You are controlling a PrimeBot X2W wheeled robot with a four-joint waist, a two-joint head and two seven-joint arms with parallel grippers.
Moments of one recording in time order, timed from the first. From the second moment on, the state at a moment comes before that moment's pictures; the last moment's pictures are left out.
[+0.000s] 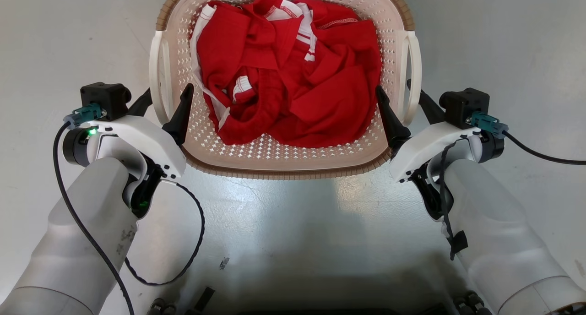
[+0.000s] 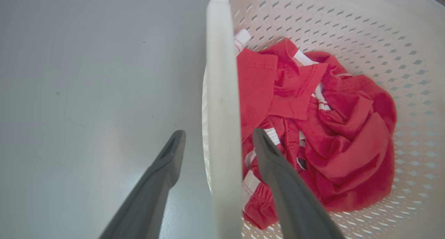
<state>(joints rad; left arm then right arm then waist) -0.85 0.29 -0.65 0.90 -0.82 -0.13 -0.26 -0.81 -0.07 0.35 0.93 0.42 0.12 -0.25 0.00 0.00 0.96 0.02</state>
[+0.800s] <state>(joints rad) -0.85 0.29 -0.65 0.90 -0.83 -0.13 -0.26 -0.81 -0.07 0.39 0.94 0.45 0.12 -0.25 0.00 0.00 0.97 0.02</state>
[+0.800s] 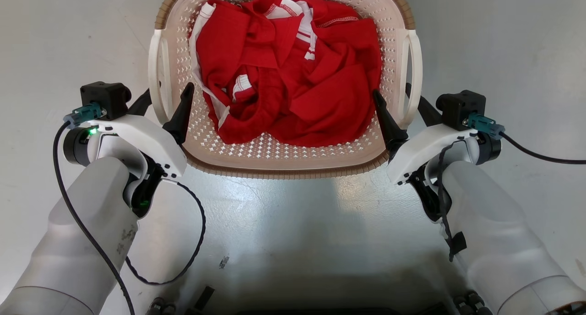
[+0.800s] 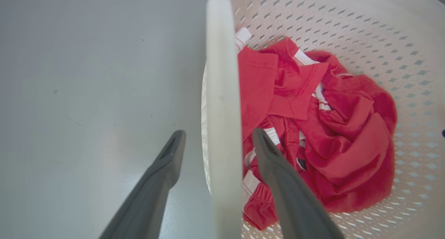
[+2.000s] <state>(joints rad) -0.88 0.26 -0.68 0.95 -0.85 -0.12 -0.26 -0.84 -0.07 0.48 1.01 0.63 0.12 -0.26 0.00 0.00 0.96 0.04</state>
